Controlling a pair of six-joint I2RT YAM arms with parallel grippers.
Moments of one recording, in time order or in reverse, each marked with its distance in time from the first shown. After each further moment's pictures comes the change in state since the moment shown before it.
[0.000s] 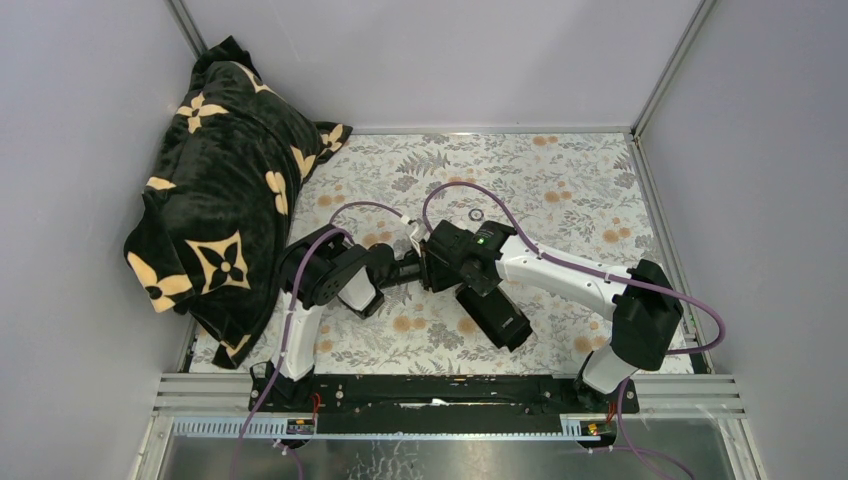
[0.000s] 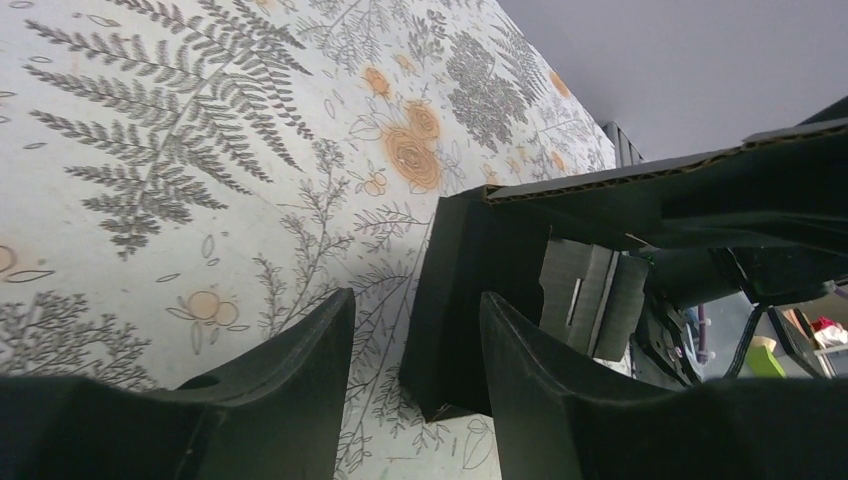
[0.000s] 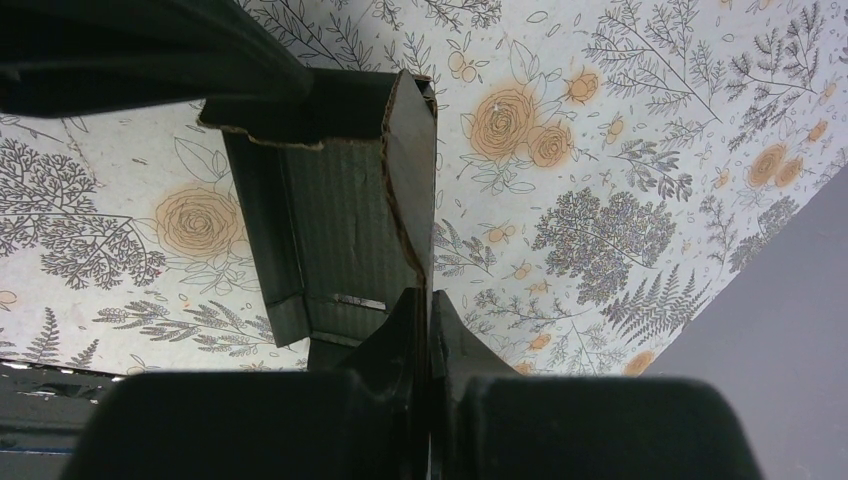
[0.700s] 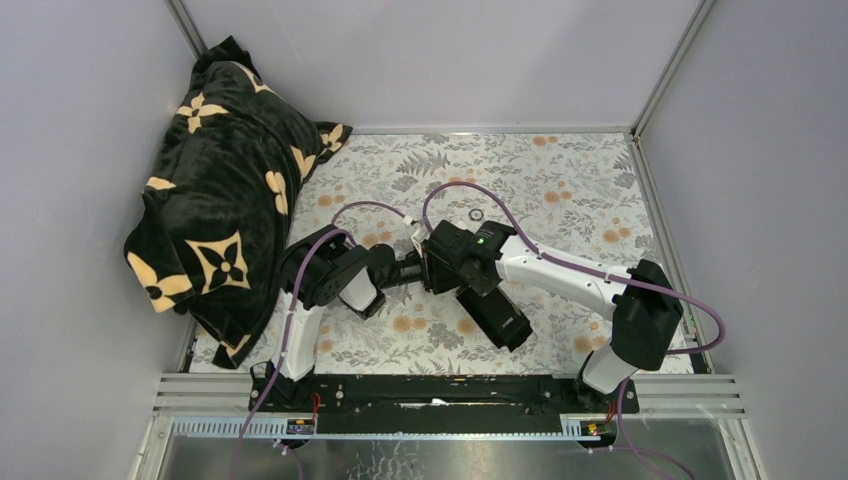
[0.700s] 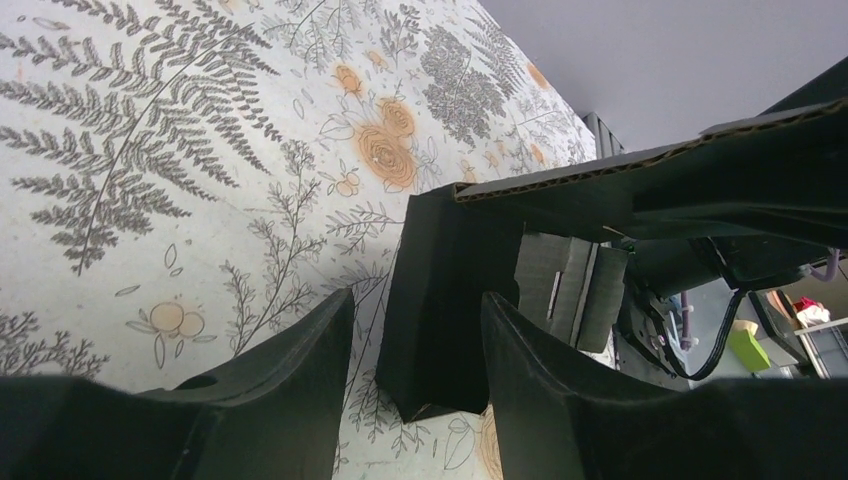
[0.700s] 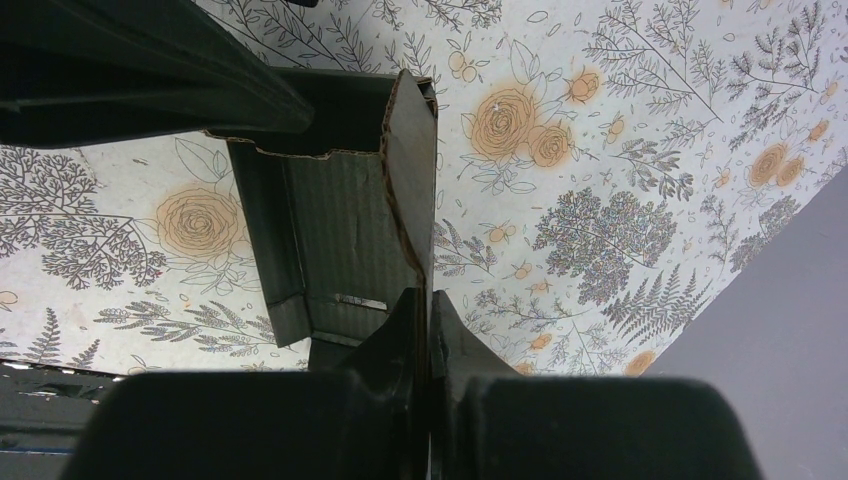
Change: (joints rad) left arm -0.017 -0.001 -0.002 0.018 0.024 -0.008; right arm 0.000 0.000 0.000 0.000 0.000 0.003
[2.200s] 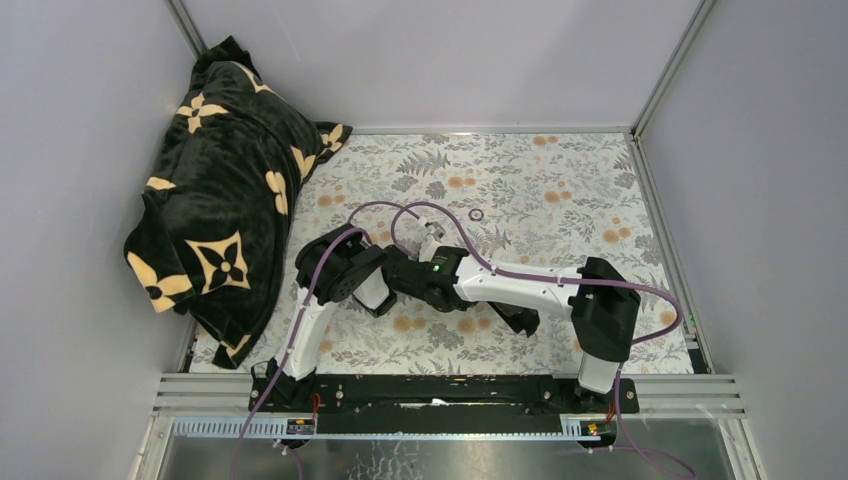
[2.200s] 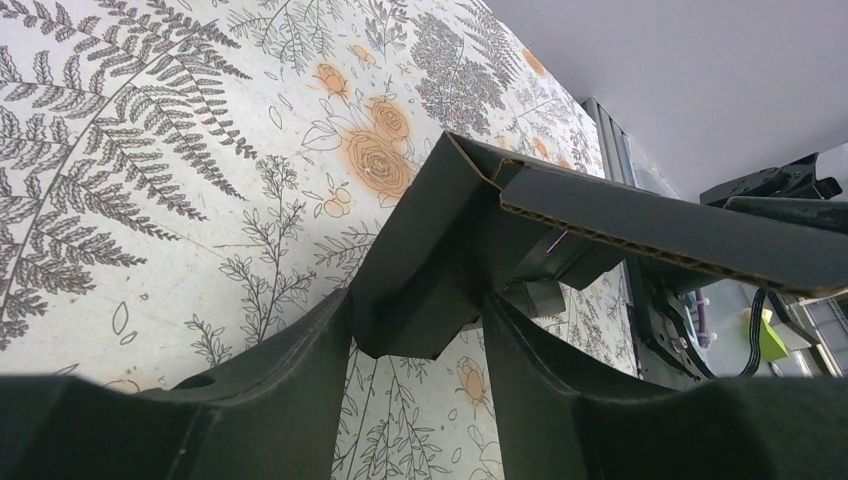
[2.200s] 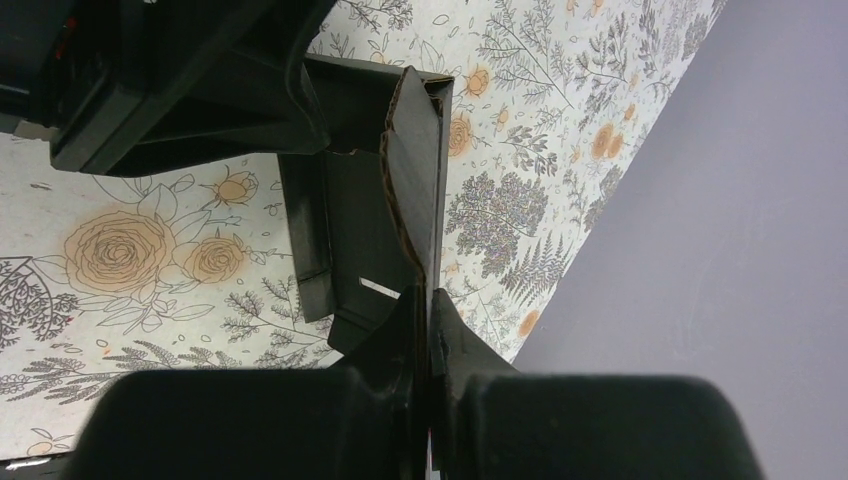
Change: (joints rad) left arm -0.040 0.116 0.110 0.027 -0.005 0.009; right arm 0.196 0.170 0.099 -0.170 0.327 0.146
